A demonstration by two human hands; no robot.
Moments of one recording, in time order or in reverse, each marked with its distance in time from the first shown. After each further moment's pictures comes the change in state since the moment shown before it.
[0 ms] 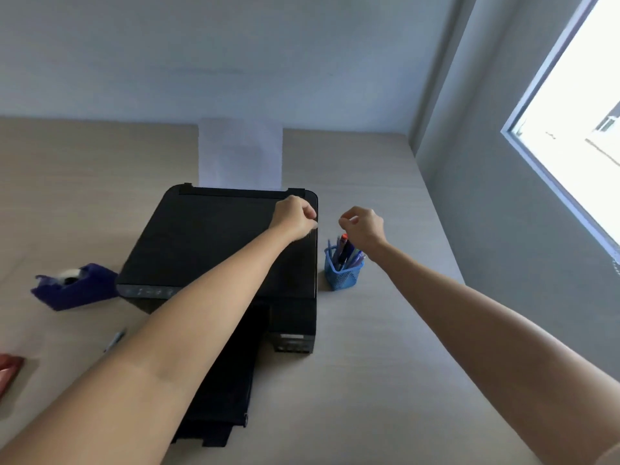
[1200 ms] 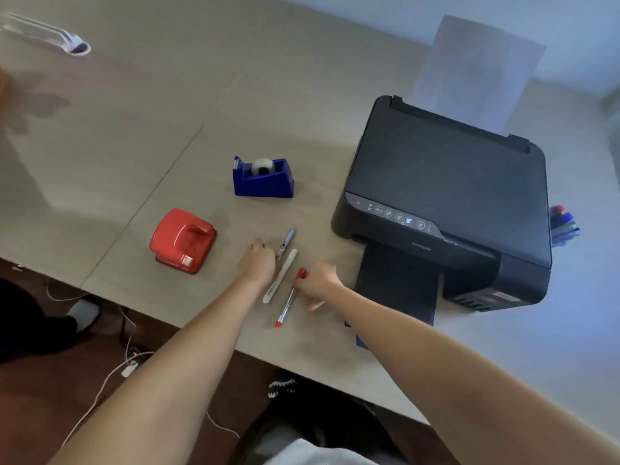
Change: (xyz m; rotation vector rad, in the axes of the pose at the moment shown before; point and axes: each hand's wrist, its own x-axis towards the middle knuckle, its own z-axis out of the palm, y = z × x) left_hand -0.182 -0.453 -0.148 0.448 -0.117 -0.415; right_hand -0.257 -0.108 0.416 -0.482 -0.808 0.263
